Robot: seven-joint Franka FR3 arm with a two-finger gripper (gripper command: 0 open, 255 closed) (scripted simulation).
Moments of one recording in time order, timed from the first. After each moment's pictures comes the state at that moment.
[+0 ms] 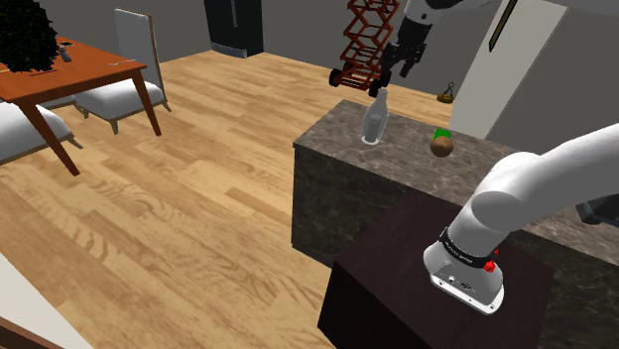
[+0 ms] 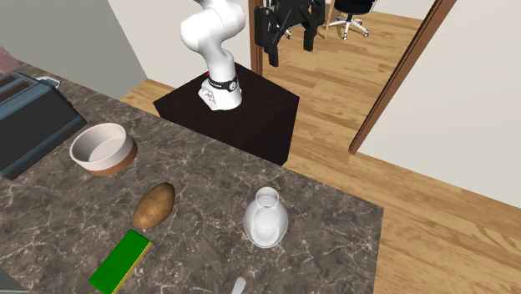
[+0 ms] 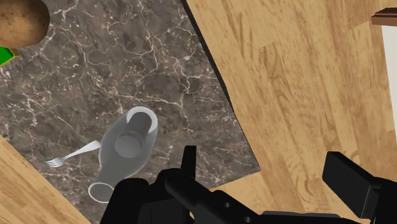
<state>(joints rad) -0.03 -0.56 -0.21 -2.25 -0.10 1.87 0.02</state>
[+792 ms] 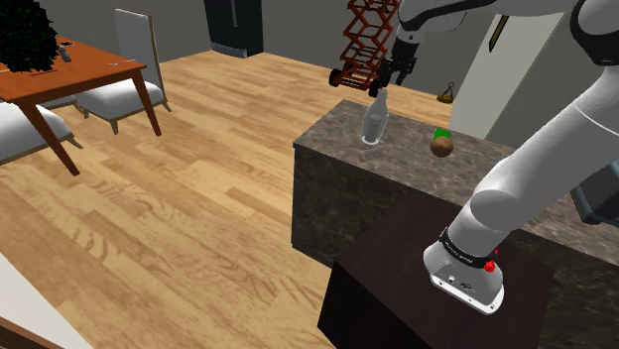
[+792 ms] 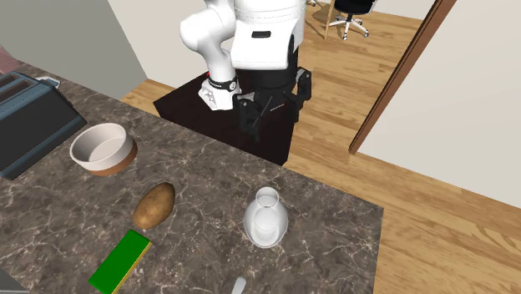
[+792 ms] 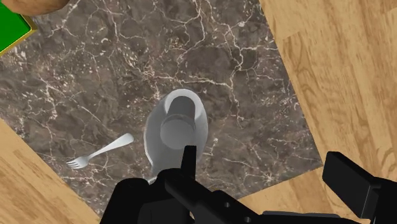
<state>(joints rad) -0.06 -0.20 -0.40 -2.10 -0.05 2.05 -0.18</state>
